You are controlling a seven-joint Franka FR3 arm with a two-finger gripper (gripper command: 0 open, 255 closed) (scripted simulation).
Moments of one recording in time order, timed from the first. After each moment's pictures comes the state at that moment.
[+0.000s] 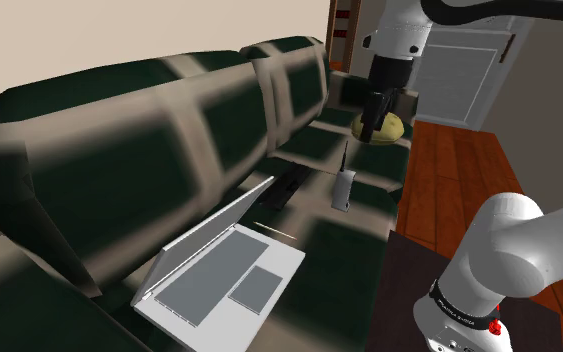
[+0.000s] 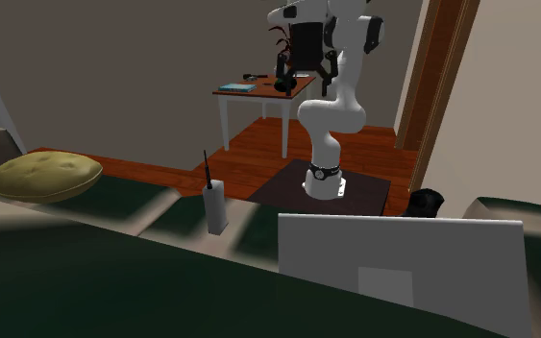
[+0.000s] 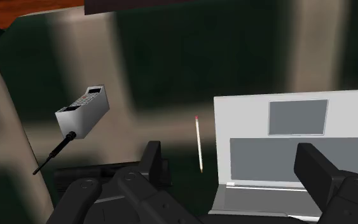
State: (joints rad) arm 0.01 -0.79 0.00 -2.29 0.07 1.52 -0.12
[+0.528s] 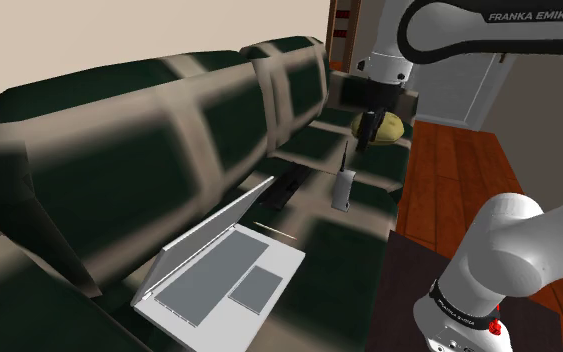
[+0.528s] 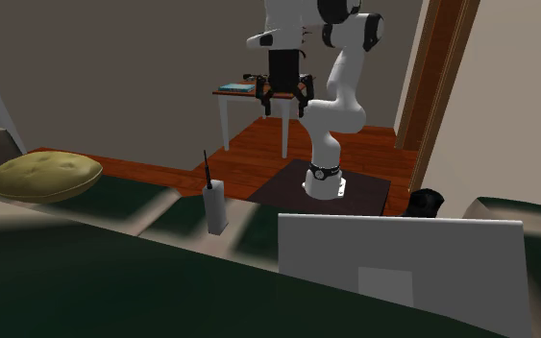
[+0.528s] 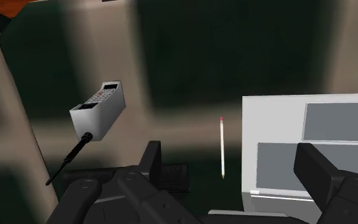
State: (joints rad) arm -0.02 -0.76 -0.07 -2.41 0.01 1.68 -0.23
